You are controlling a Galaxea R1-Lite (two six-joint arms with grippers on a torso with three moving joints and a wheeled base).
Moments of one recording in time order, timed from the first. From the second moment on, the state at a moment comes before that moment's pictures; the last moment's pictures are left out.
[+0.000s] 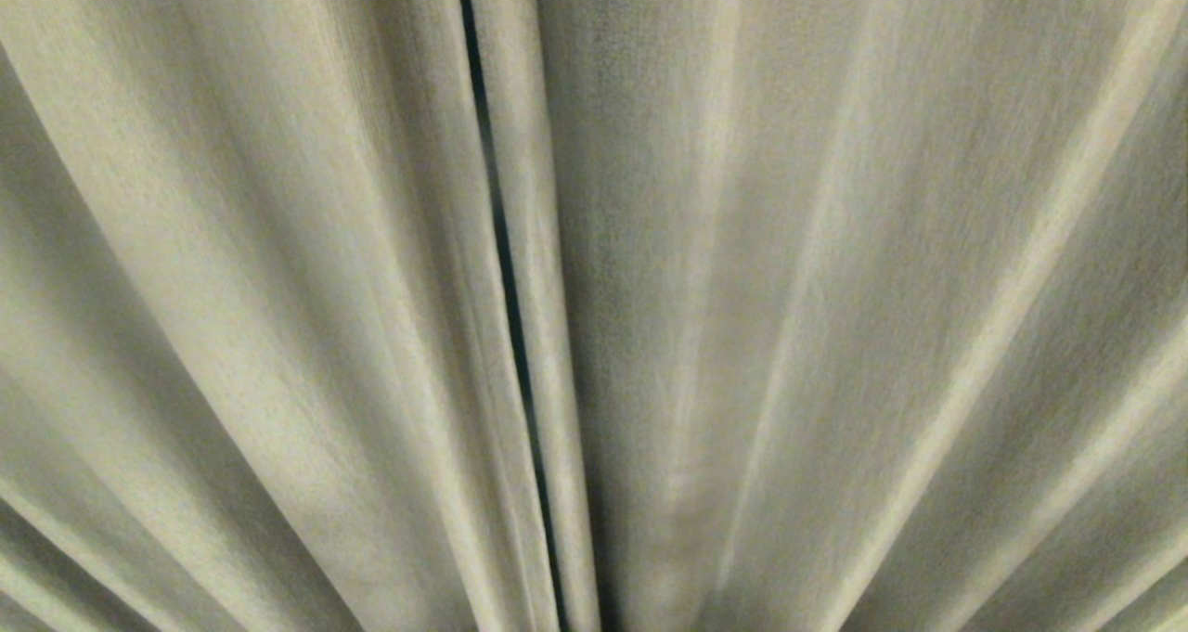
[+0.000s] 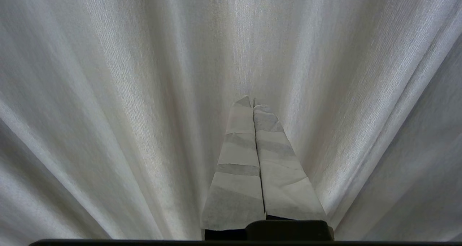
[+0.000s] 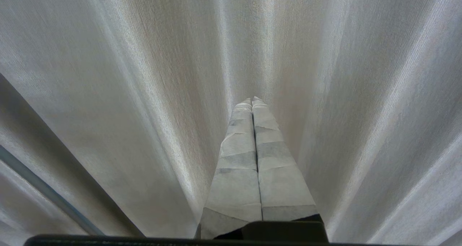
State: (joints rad) left arm 0.00 0.00 0.00 0.00 -0.01 -0.01; right arm 0.00 0.00 0.00 -0.01 -0.05 0.08
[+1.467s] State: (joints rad) left arm 0.00 0.00 0.00 0.00 -0.01 -0.01; right arm 0.00 0.00 0.00 -0.03 -0.01 -0.03
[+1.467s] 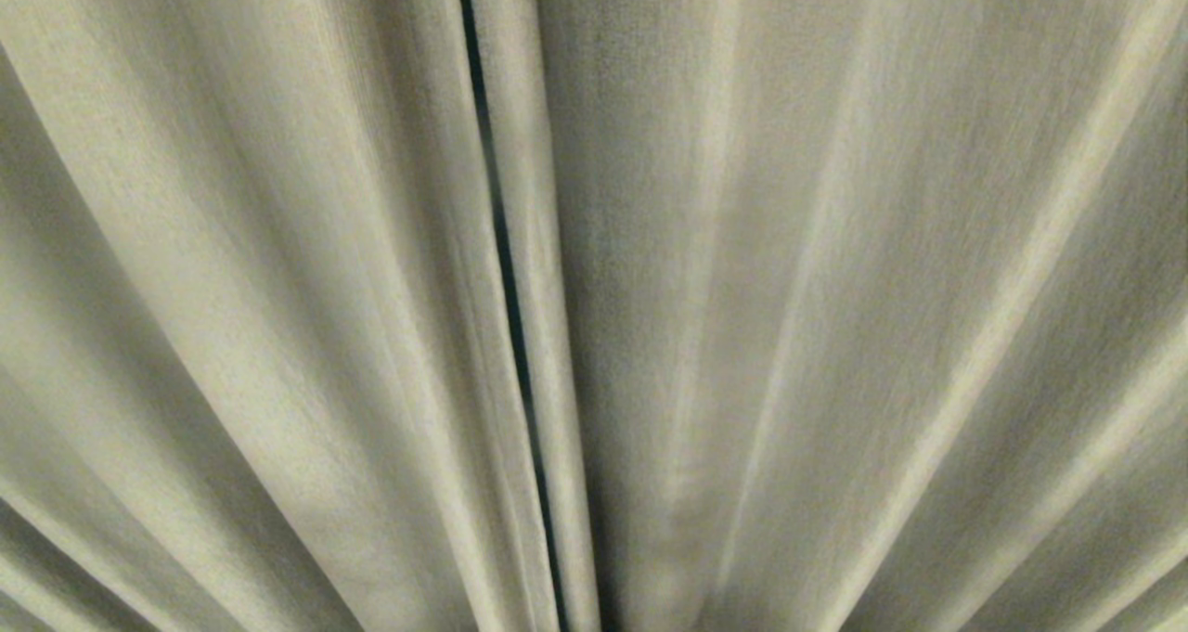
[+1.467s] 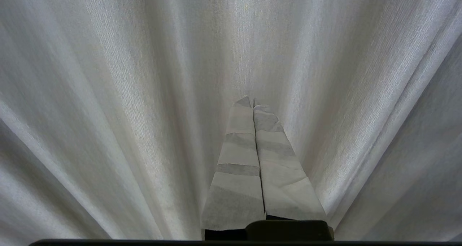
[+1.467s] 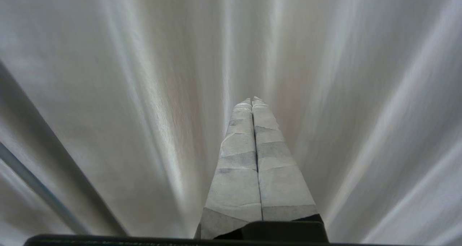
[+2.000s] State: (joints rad) left arm 0.00 0.00 0.00 0.00 -0.01 -0.01; right arm 0.00 0.07 -0.10 -0.18 0.40 -0.14
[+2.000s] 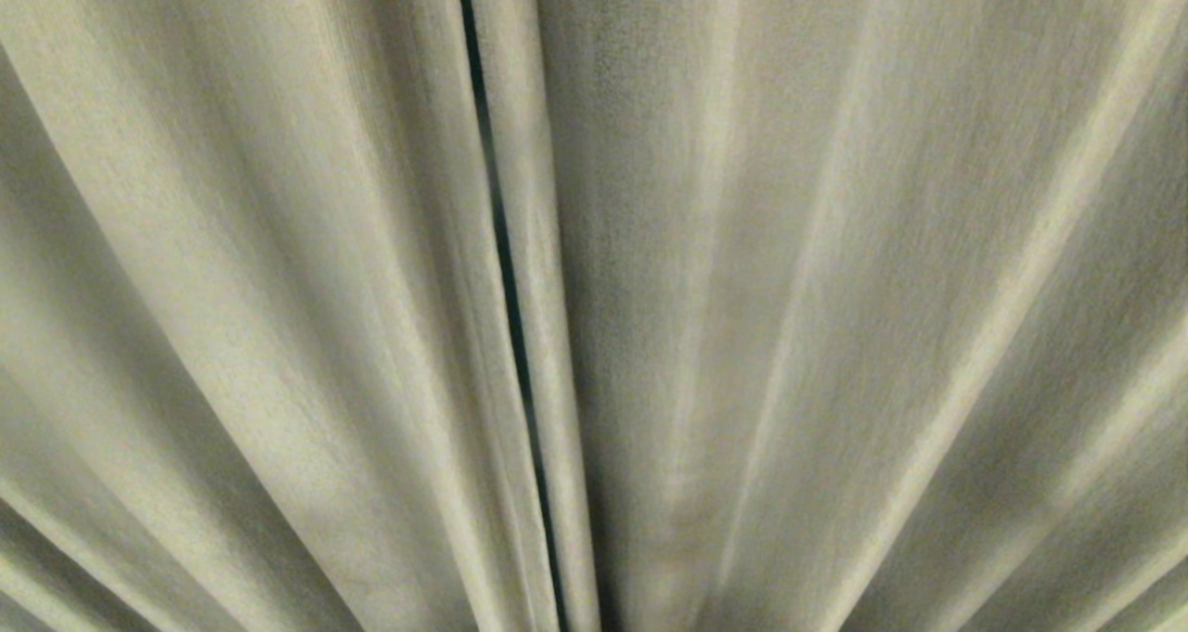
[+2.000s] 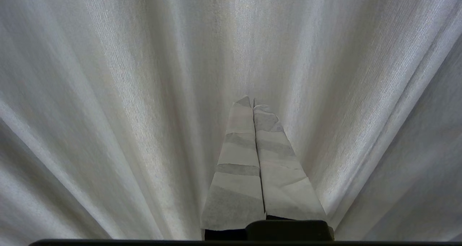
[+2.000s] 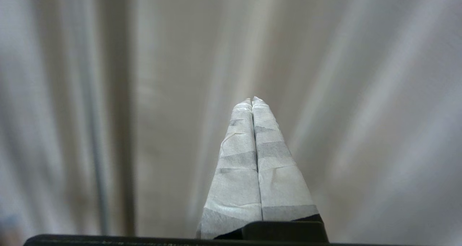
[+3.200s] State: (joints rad) left arm 0.00 0.00 0.00 0.00 -0.01 -0.01; right arm 0.18 0.97 -0.65 -0.50 0.48 -0.15
